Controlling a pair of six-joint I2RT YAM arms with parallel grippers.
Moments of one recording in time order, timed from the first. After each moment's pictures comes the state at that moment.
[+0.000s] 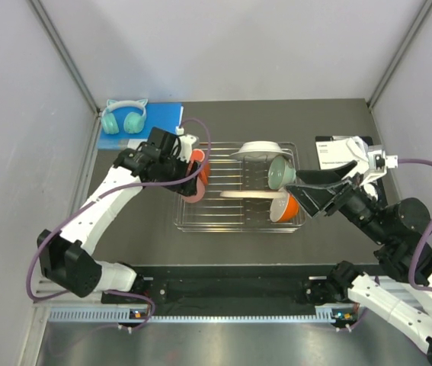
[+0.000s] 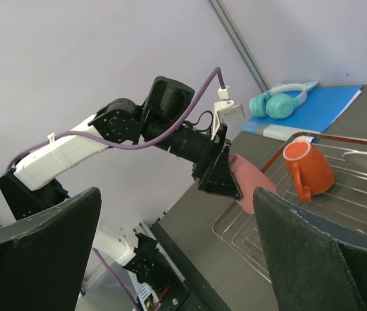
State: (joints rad) left arm -0.44 1.35 1.28 -0.90 0.20 -0.02; right arm 0.70 0.47 0.89 -0.17 -0.14 0.67
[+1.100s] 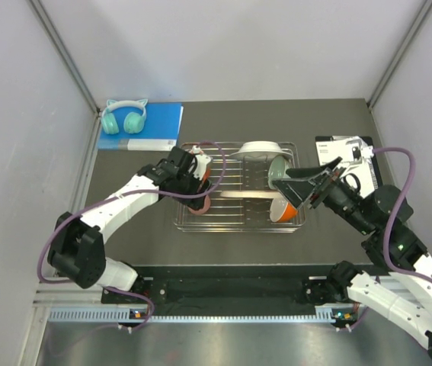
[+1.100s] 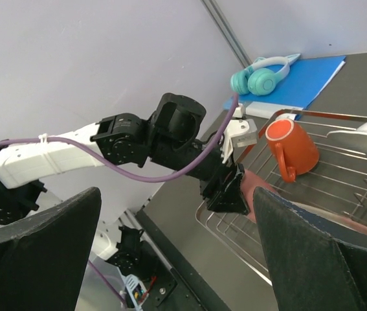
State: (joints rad) left arm -0.54 1.42 1.04 -0.64 0.12 0.01; right arm 0.70 0.56 0.88 -0.16 -0.12 0.65
